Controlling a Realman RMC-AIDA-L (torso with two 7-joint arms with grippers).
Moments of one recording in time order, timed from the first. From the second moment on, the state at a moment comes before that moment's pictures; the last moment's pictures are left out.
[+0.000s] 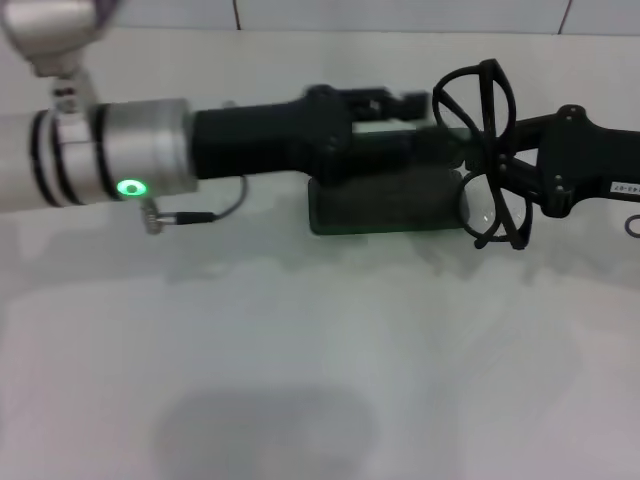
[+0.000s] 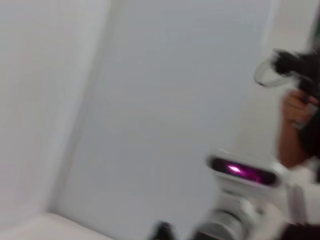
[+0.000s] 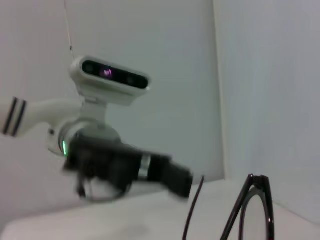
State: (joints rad) left arm -0.65 -2.06 1.16 0.56 1.40 1.61 -1.48; right arm 0.58 1.99 -0.95 -0.62 -1.63 -1.55 1.24
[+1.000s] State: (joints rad) left arm -0.54 -2.06 1.00 0.55 1.41 1.56 -1.45; right arm 0.44 2.02 -1.45 -1.07 -1.73 -0.99 1.16
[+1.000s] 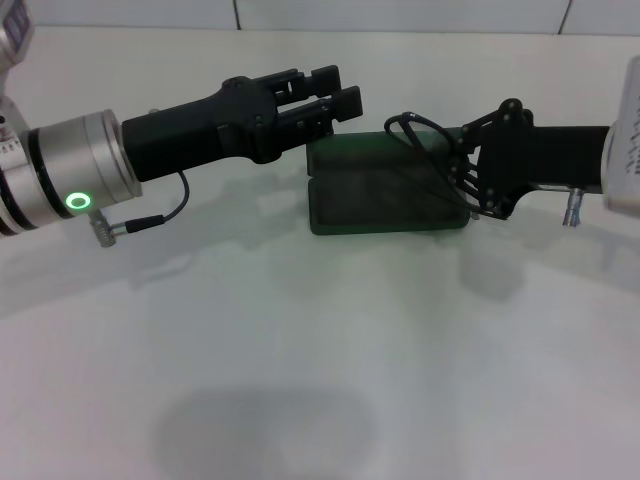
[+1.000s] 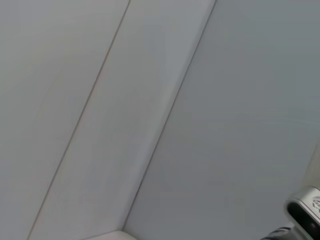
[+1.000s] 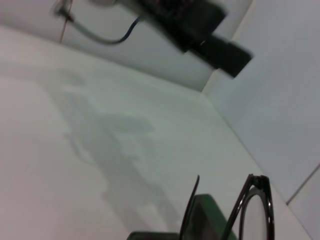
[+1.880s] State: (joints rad) left arm -0.56 -2.05 1.00 0.55 1.42 1.50 -1.48; right arm 0.41 2.02 -1.86 -1.15 -1.84 -0.50 1.15
